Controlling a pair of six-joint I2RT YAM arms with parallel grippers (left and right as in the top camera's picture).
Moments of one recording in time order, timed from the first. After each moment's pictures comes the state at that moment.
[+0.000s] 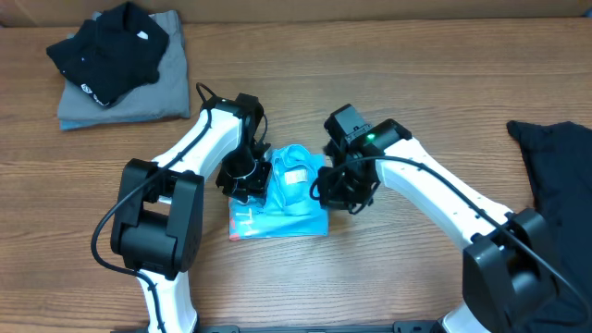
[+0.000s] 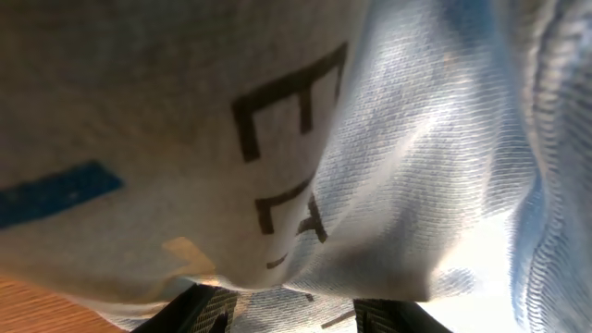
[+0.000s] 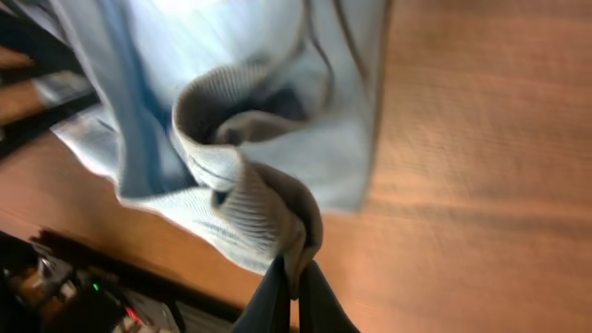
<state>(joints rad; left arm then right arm) -0.29 2.04 1.41 -1.19 0.21 -0.08 0.54 1.76 1.30 -1.07 -0.40 0.52</state>
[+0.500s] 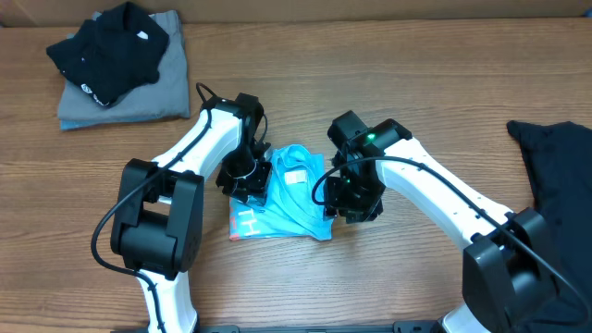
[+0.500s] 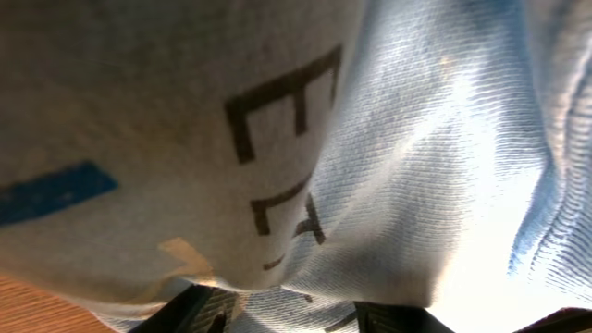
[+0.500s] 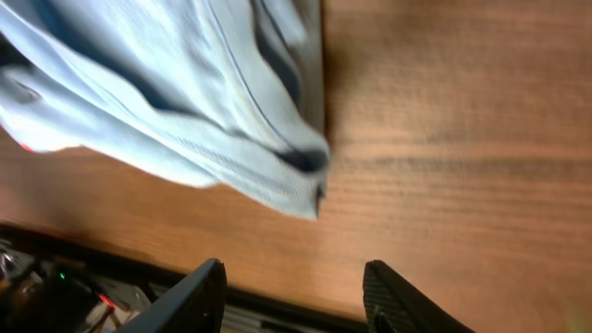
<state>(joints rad) -0.29 2.04 1.41 -1.18 0.21 -0.08 0.54 1.76 1.30 -1.15 -0.37 0.51</state>
